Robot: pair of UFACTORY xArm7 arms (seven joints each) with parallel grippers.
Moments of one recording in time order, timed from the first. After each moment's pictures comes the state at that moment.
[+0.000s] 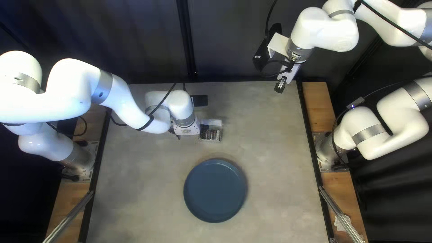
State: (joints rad) left arm 0.18 0.26 -0.02 0.93 0.03 0.65 -1.44; right arm 0.30 -0.87 -0.58 0.73 -0.55 1.49 0.43
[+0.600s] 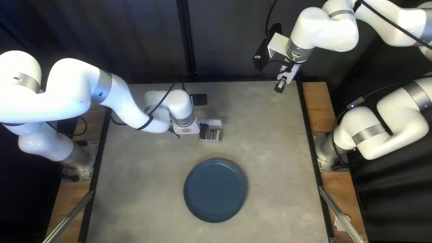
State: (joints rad) left arm 0.20 0.28 -0.01 0.93 0.02 0.64 -1.43; right arm 0.30 -0.87 -0.58 0.73 -0.55 1.49 0.43
